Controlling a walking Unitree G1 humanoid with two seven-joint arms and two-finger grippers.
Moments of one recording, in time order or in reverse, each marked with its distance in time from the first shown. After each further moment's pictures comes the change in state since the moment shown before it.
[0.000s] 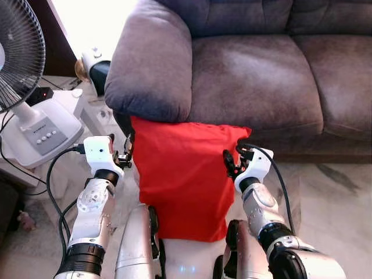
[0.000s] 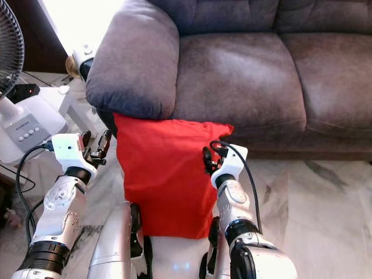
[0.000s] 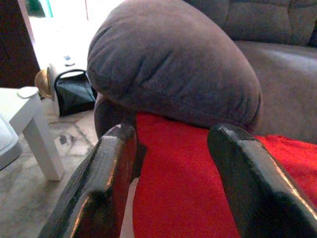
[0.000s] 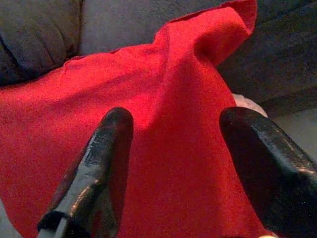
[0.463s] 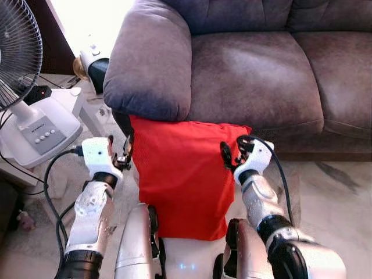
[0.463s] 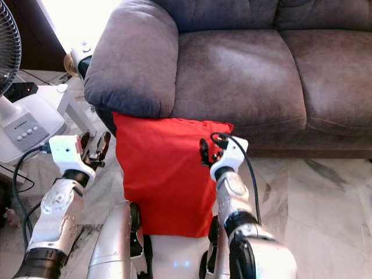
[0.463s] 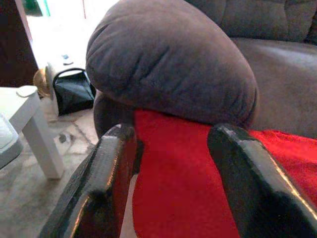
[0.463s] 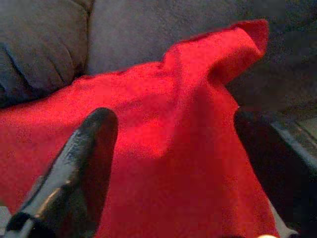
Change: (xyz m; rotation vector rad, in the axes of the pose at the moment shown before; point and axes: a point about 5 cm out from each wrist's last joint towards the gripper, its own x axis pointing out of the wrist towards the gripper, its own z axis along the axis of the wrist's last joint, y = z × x) left arm -0.007 -0.001 0.007 0.009 -0.016 -0.010; right arm 0.011 0.010 0.020 0.010 -0.022 0.020
